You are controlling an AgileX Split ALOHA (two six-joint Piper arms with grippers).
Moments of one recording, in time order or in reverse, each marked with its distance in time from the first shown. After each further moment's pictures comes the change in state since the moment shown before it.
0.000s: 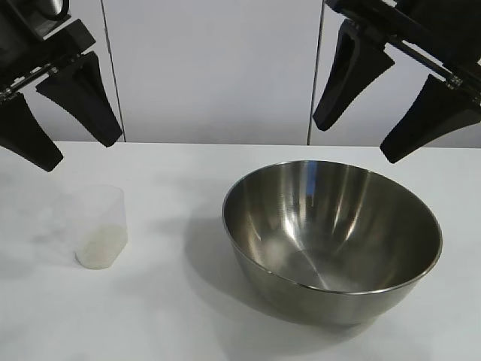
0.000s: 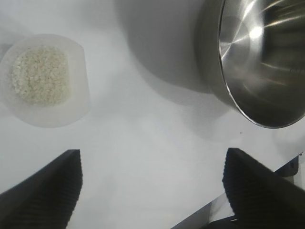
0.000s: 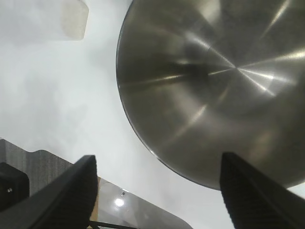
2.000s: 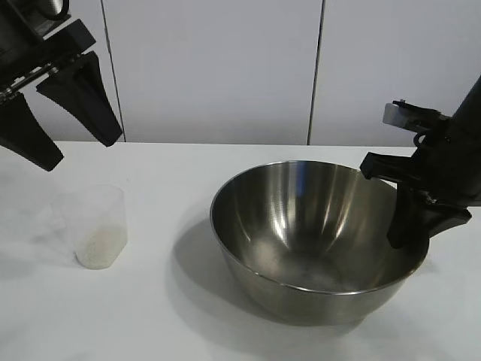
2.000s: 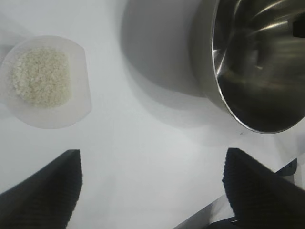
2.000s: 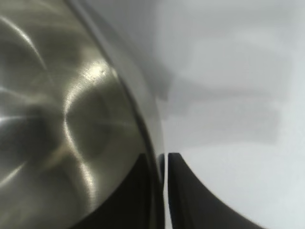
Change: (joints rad) left arm 0.000 0.000 0.000 0.000 -0.003 0.000; right arm -0.201 0.292 0.147 -0.063 -0.278 -0.231
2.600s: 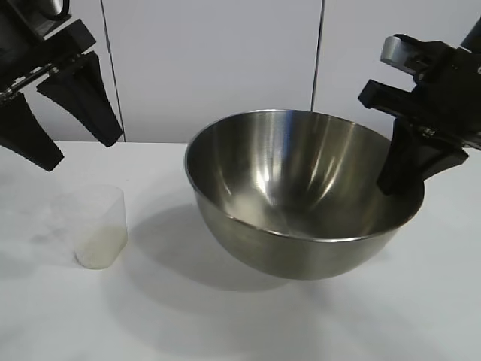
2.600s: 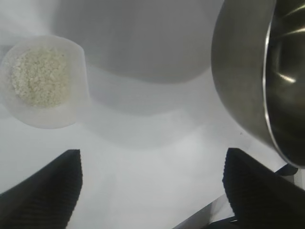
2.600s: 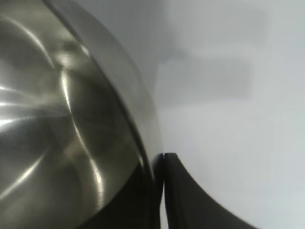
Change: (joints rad) left arm 0.000 0.000 0.000 0.000 0.000 0.000; right arm 0.070 -0.082 -0.130 0.038 0.154 0.043
